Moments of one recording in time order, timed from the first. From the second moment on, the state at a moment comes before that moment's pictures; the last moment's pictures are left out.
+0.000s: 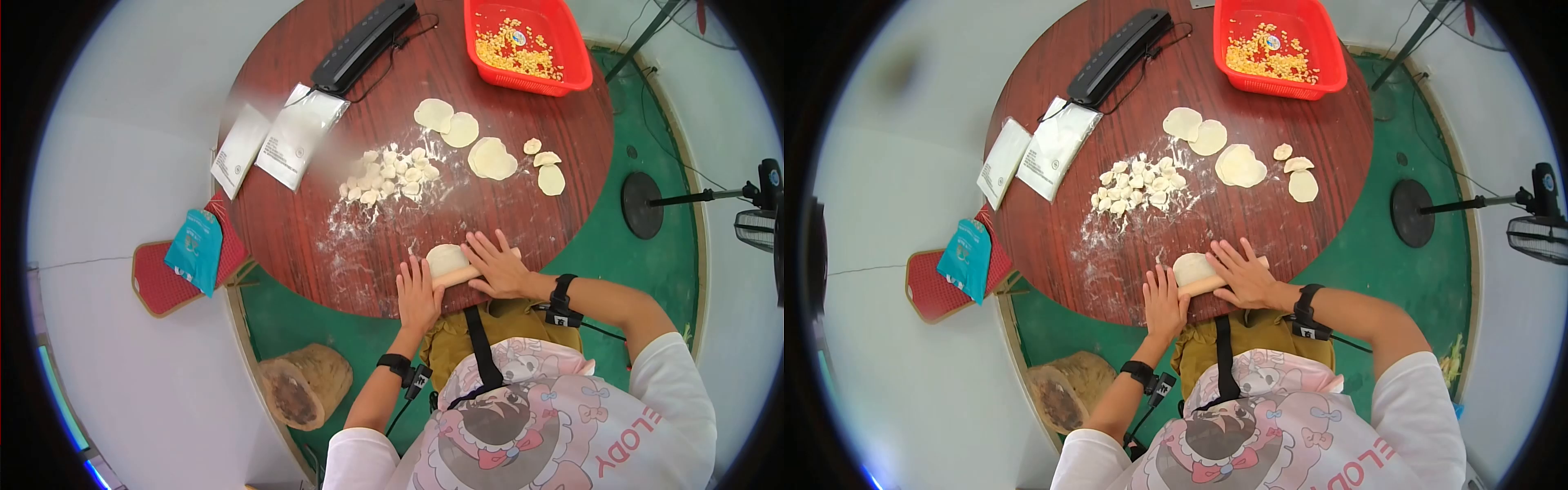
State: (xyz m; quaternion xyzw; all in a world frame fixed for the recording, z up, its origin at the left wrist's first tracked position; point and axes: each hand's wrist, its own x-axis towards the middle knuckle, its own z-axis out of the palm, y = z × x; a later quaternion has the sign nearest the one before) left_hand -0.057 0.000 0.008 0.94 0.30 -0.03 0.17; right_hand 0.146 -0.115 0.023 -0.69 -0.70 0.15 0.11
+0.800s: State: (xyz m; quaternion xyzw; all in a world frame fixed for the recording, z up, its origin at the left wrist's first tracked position) left_hand -0.081 0.022 0.022 0.96 0.17 0.12 0.18; right_hand 0.167 -0.139 0.020 -0.63 -0.77 0.07 0.11
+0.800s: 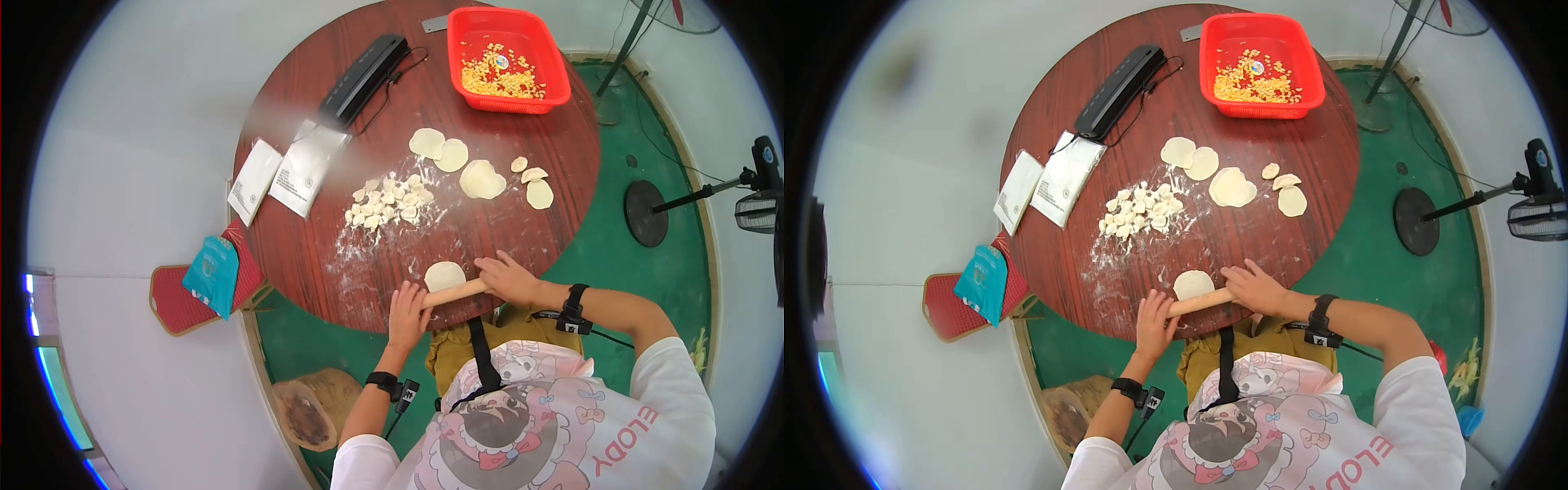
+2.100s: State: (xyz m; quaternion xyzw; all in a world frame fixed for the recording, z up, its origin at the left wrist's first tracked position) left_hand 0.022 0.042 0.002 0.93 0.26 0.05 0.25; right_hand 0.220 -0.123 0.019 -0.80 -0.58 -0.02 0.14
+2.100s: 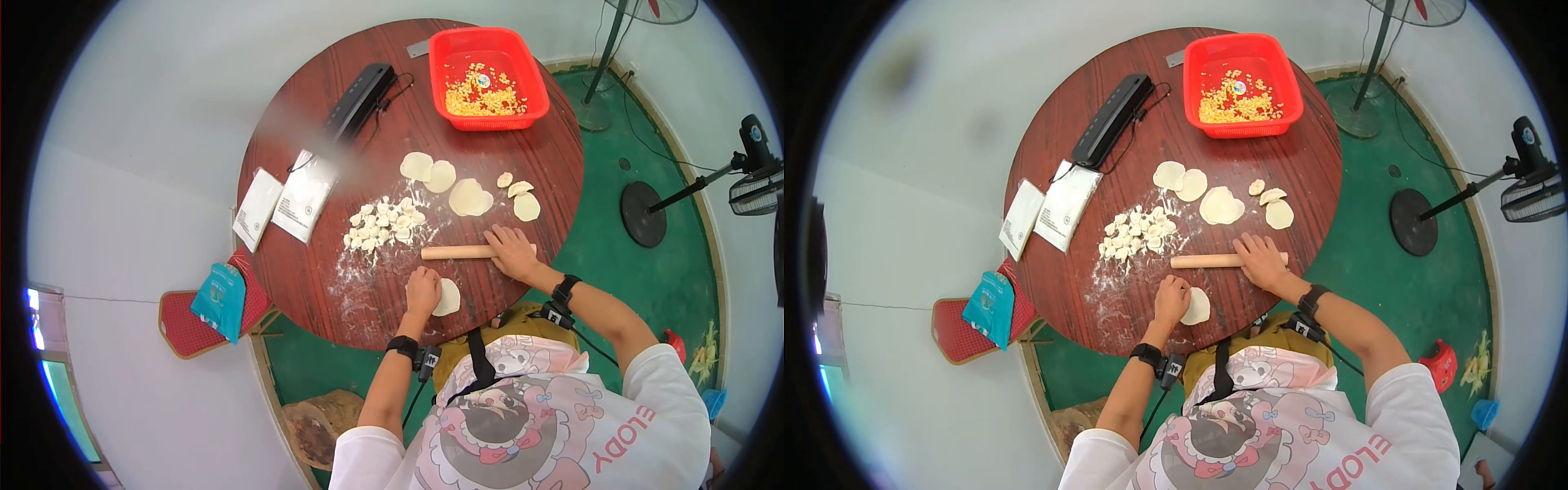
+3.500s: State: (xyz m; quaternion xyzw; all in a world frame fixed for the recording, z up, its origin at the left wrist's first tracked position) left_hand 0.006 0.040 0.001 0.93 0.23 0.13 0.26; right_hand 0.146 -0.063 -0.008 -0.69 -0.67 0.14 0.23
